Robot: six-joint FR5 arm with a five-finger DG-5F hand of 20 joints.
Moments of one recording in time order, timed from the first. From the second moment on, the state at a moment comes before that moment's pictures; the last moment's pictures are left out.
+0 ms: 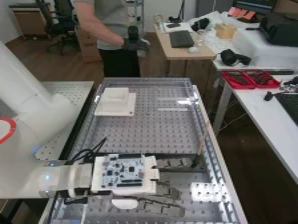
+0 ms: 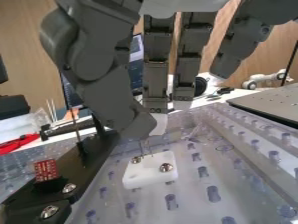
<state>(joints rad) 1.08 -2.27 -1.64 -2.44 -2.09 -0.57</state>
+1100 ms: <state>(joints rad) 1.09 -2.28 -1.63 -2.45 -2.08 -0.57</state>
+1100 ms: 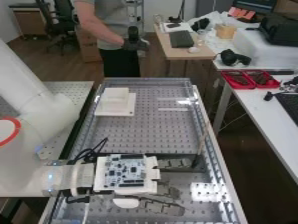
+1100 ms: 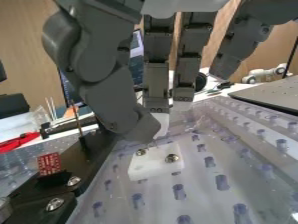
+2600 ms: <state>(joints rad) 1.10 -2.28 -1.64 -2.45 -2.07 -0.57</state>
